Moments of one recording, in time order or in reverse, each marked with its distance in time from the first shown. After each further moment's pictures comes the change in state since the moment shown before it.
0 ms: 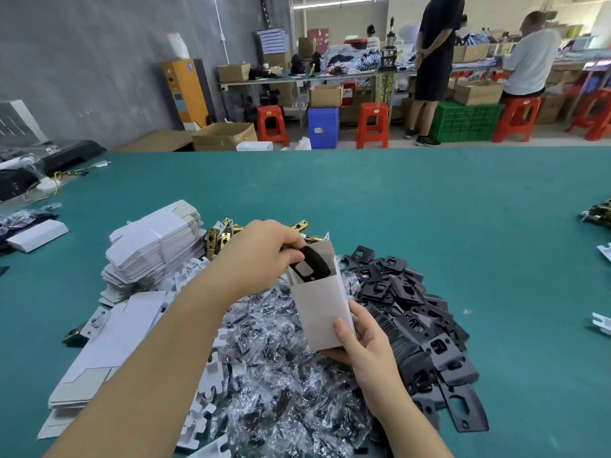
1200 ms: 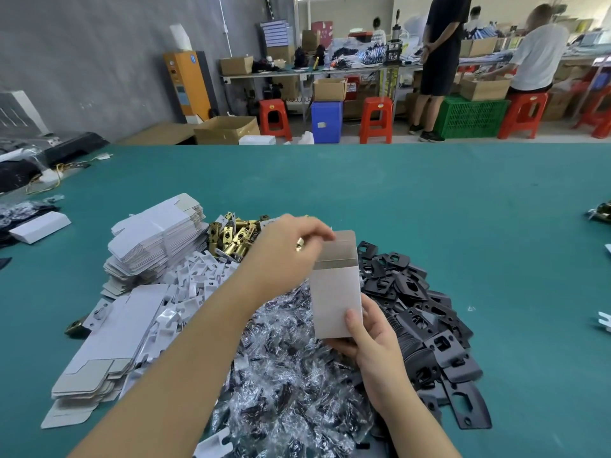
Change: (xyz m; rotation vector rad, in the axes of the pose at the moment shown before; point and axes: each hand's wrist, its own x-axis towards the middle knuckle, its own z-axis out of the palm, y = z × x) left_hand -0.003 0.012 0.029 -0.347 0.233 0.111; right_hand 0.006 0.007 -0.006 0.088 0.046 0.008
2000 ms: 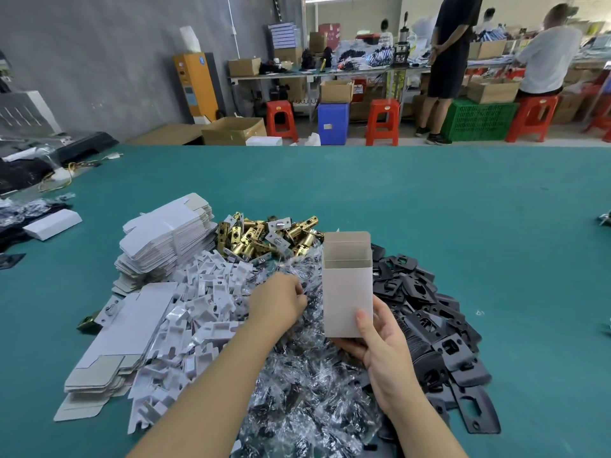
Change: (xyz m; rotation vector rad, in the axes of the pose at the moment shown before) left_hand -0.019 -0.091 0.067 0.554 -0.187 -0.512; right_hand 0.003 0.006 -0.002 0.038 0.055 0.010
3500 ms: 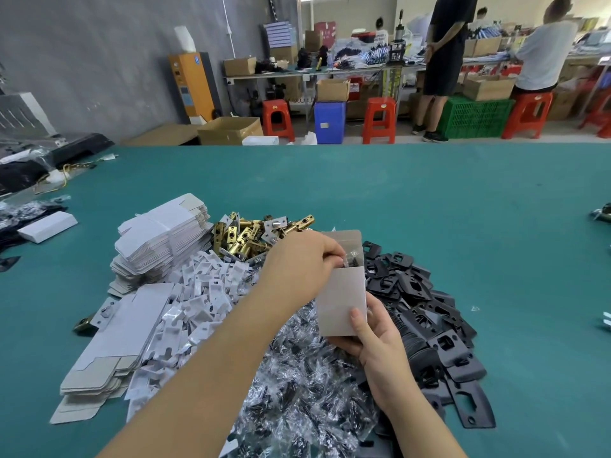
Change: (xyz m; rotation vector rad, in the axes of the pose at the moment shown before) left_hand -0.044 0.059 -0.096 -0.262 0.121 0.352; right_hand 0.001 -0.001 -0.001 -0.021 -0.039 0.001
